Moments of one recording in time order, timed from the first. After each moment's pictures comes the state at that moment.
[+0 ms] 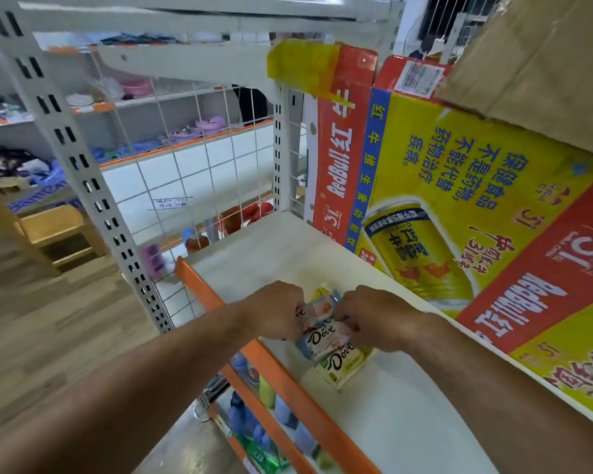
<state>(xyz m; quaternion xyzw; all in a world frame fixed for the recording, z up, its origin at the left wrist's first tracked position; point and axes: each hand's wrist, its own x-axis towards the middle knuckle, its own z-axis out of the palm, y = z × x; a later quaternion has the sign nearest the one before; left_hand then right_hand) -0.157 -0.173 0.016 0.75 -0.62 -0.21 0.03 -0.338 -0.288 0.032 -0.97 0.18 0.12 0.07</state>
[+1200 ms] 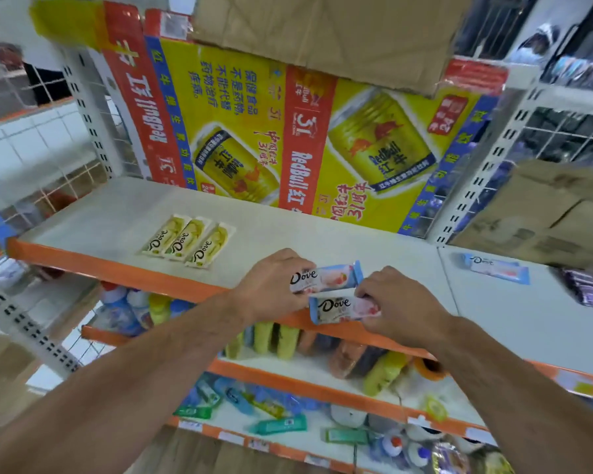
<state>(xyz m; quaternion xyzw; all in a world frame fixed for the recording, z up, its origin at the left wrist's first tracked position) -0.412 -0.075 0.015 0.52 -0.79 -0.13 0.28 -0.665 -0.066 0.047 -0.87 0.50 0.00 0.01</state>
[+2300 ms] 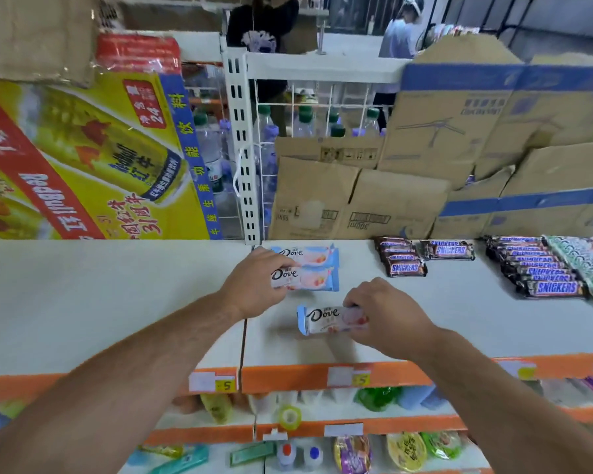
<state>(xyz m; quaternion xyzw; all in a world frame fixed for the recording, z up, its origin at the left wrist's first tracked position) -0.803 -0.171 0.004 0.47 -0.84 -0.15 0.23 -1.051 -0.073 0.025 -0.80 0.60 -0.07 0.04</state>
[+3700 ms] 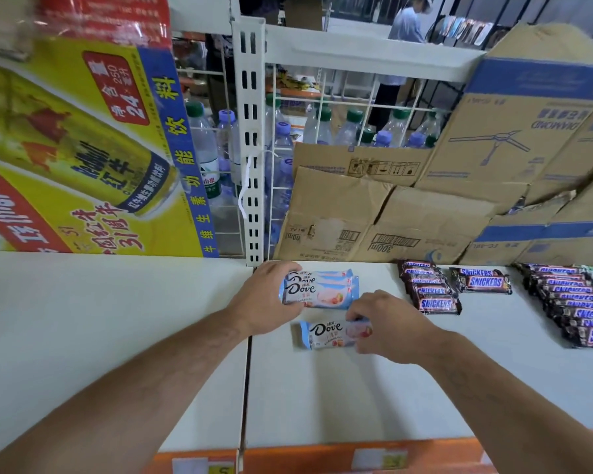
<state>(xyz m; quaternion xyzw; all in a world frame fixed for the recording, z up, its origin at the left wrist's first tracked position) -0.810 -0.249 -0.035 0.48 -0.79 -0.28 0.25 -1.045 -0.176 0.010 -0.77 0.62 0.03 0.15</state>
